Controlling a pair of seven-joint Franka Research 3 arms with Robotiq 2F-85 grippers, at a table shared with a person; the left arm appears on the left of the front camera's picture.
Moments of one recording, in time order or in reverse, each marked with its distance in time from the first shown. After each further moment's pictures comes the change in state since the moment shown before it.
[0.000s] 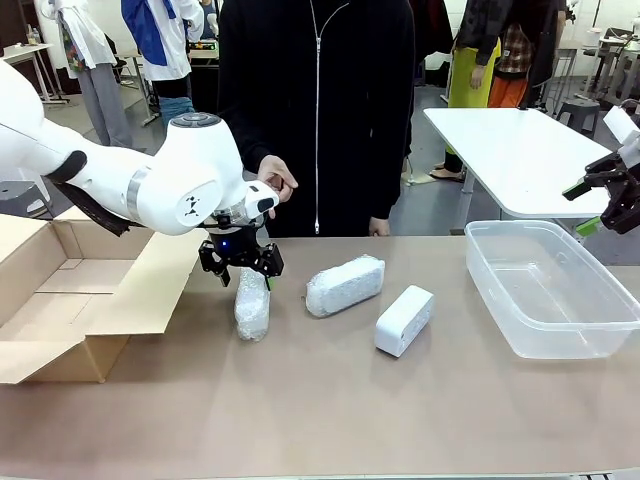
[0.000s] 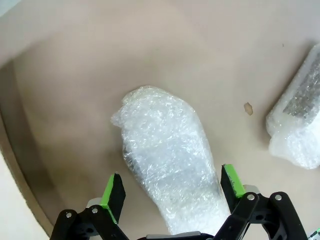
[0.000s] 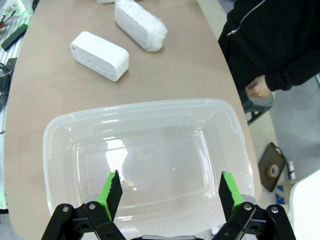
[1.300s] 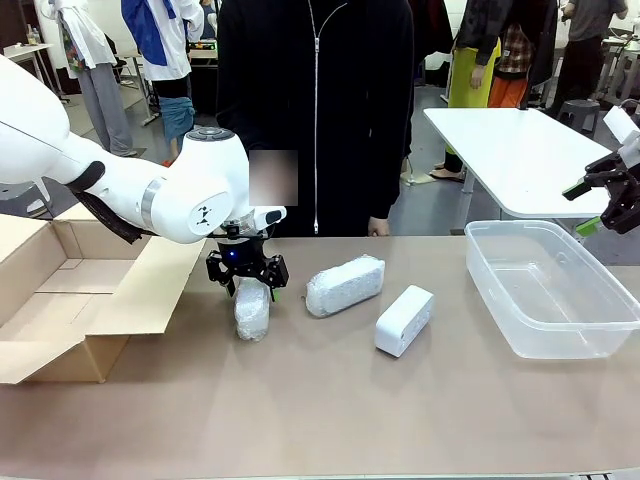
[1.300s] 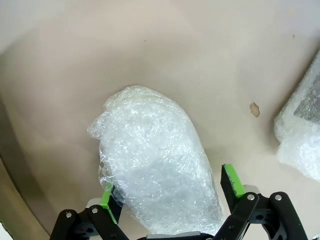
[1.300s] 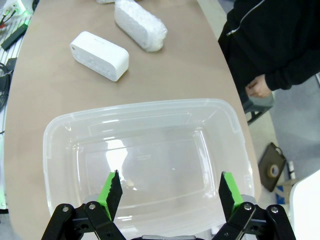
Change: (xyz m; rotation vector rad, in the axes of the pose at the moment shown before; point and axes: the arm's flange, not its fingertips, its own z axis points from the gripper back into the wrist) left arm 0.002 -0.007 -0.024 0.009 0.043 -0.016; right arm 0.000 0.000 0.000 0.000 0.000 0.000
